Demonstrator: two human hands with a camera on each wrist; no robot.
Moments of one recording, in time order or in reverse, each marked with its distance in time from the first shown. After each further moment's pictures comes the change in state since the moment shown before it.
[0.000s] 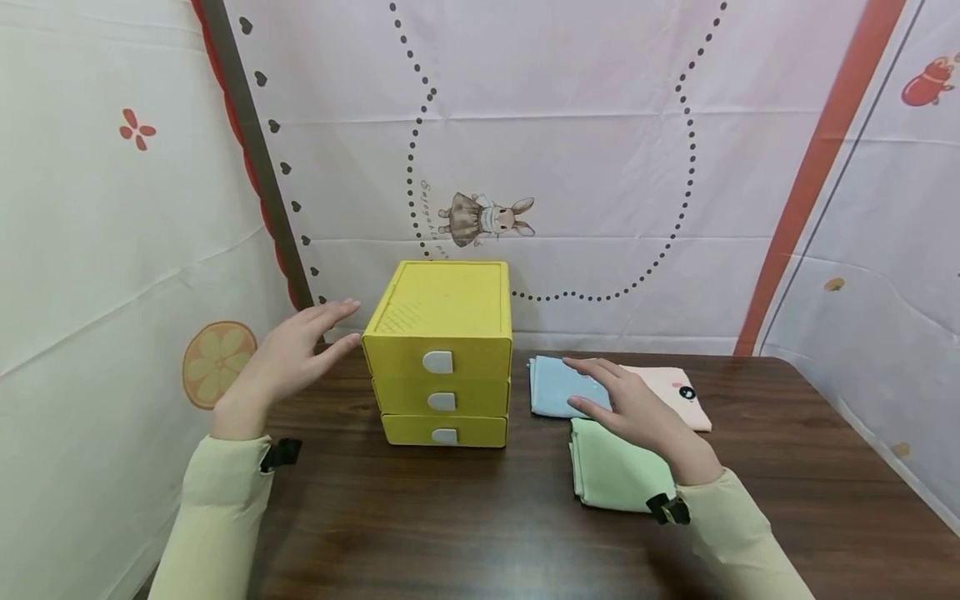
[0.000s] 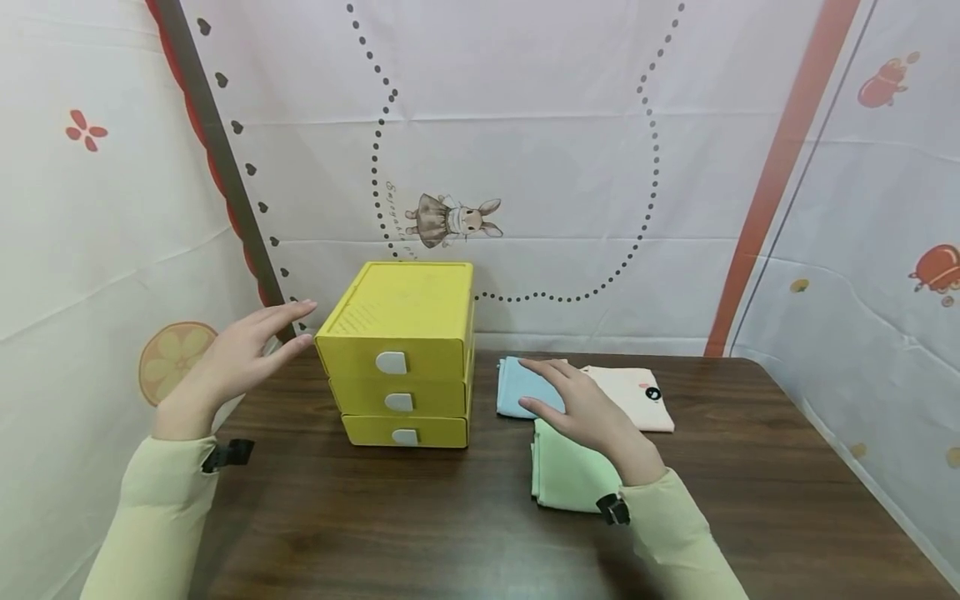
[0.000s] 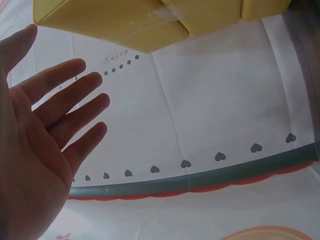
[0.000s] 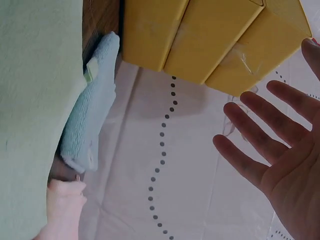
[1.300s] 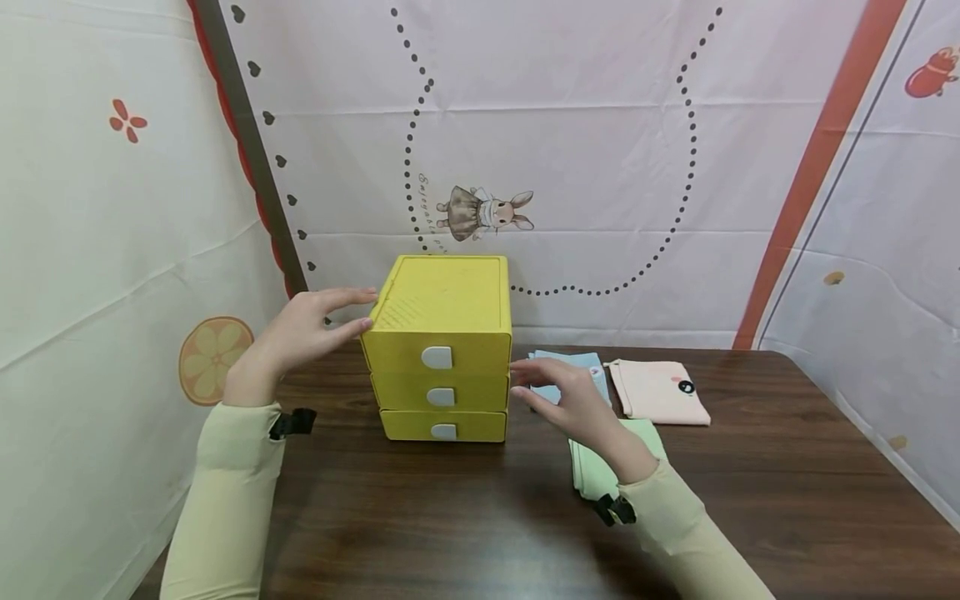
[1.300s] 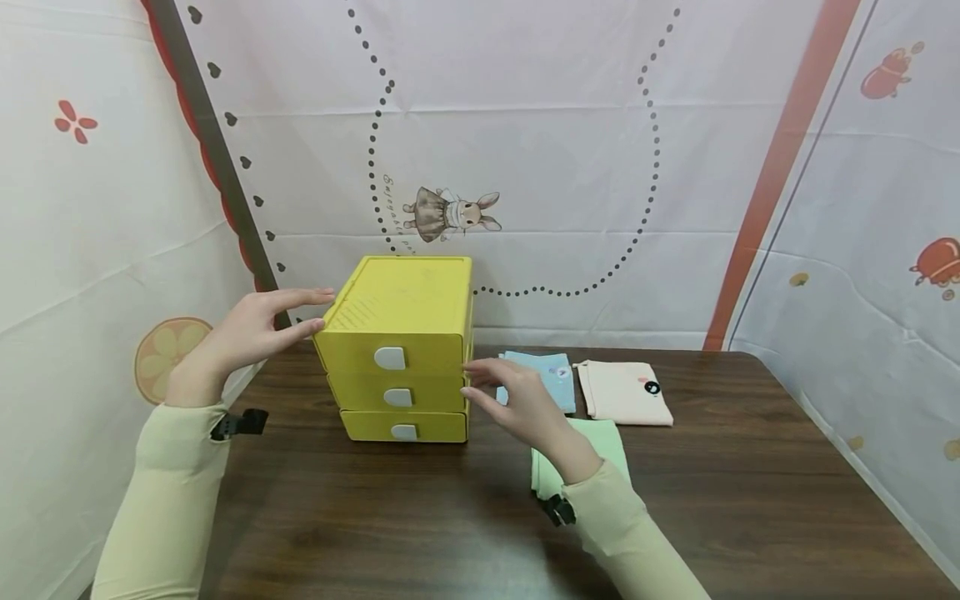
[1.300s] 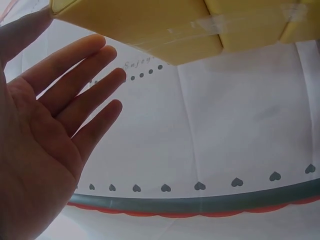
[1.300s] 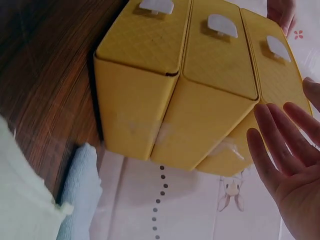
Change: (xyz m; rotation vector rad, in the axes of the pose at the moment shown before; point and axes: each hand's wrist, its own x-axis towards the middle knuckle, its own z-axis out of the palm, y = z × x) left_hand 0.032 0.008 -0.010 -0.156 -0.058 0.067; right_hand 0.038 -0.045 0.045 0.277 0.176 -0.104
